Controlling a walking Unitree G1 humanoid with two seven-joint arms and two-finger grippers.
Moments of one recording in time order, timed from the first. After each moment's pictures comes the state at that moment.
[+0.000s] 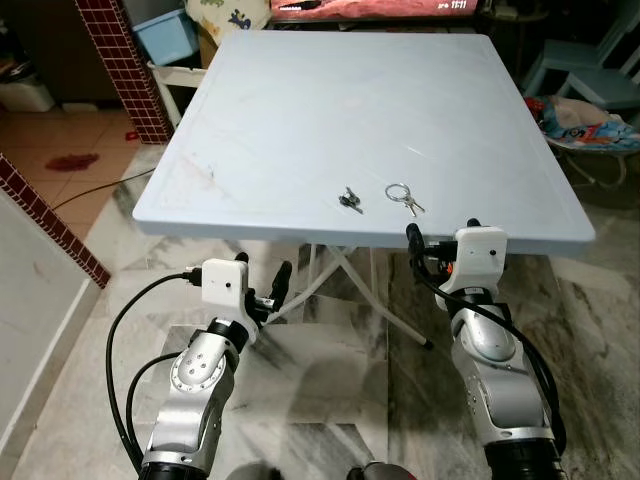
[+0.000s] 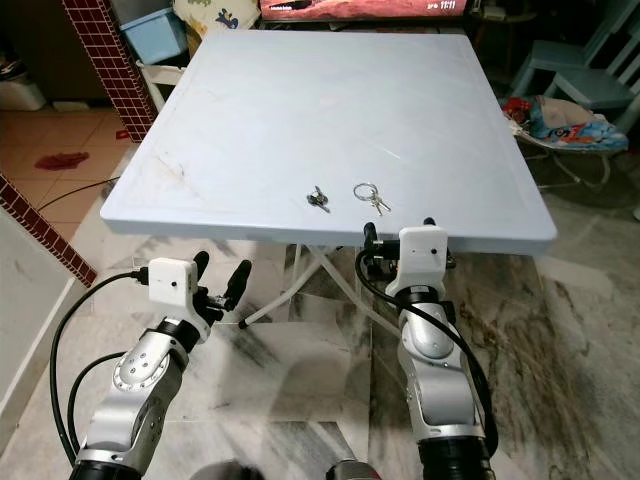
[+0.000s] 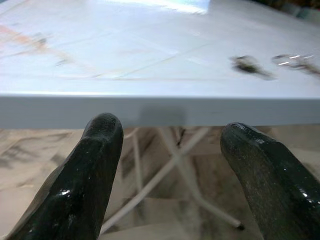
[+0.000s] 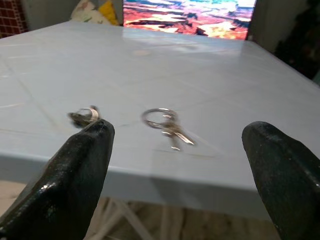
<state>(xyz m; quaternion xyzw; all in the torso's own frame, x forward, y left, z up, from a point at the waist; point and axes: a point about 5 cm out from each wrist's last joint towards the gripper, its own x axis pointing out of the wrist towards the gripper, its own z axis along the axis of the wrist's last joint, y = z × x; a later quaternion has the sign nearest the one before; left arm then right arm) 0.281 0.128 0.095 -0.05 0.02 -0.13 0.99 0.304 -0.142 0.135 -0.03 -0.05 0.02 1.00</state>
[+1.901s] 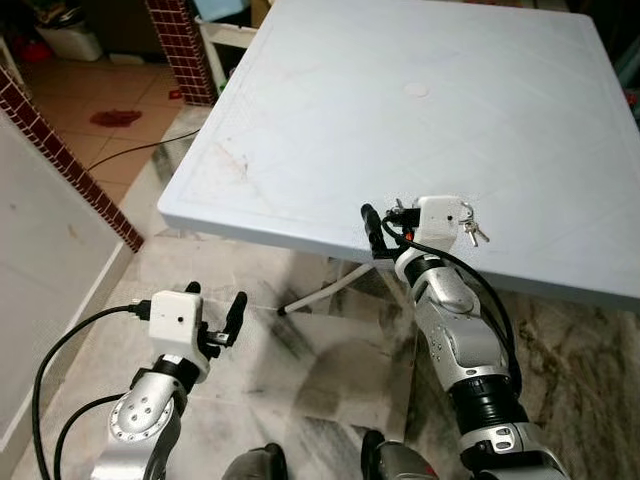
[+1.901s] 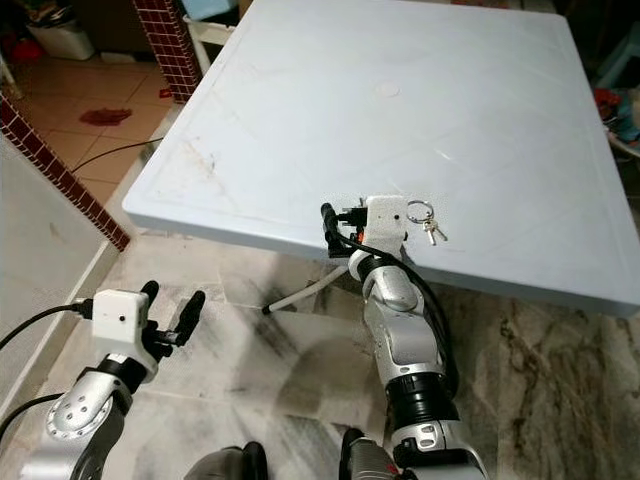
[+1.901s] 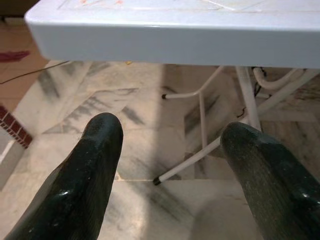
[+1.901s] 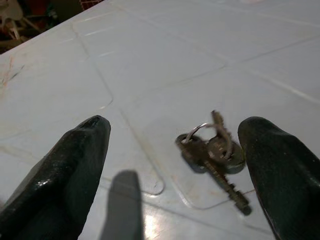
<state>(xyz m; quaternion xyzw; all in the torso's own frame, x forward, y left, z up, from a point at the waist) 0.235 0.172 0.095 0.01 0.06 -0.09 0.99 0.346 -0.106 0.141 0.06 -0.01 0.10 0.99</state>
